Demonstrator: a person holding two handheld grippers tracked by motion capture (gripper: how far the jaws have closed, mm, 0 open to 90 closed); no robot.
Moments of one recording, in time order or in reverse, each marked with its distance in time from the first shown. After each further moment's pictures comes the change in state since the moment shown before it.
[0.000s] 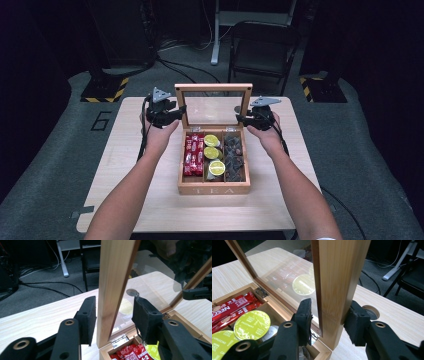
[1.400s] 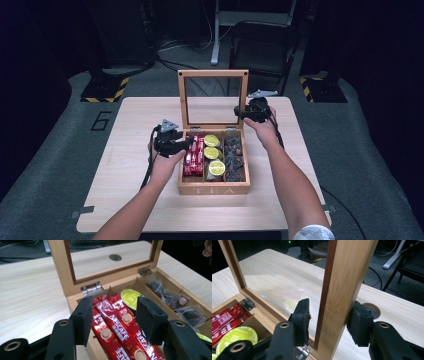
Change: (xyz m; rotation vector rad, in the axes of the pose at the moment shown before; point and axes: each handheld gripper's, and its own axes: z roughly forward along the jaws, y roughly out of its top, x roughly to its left) left arm -0.035 -0.081 0.005 0.135 -0.086 -0.060; right arm -0.017 0.011 0.025 0.045 -0.014 0.113
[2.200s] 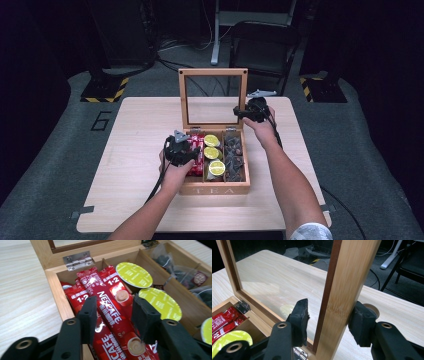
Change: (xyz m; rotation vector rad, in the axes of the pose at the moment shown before) left arm -0.021 -0.029 0.029 0.071 0.060 0.015; right arm -0.001 0.000 0.006 -0.007 -0.017 0.008
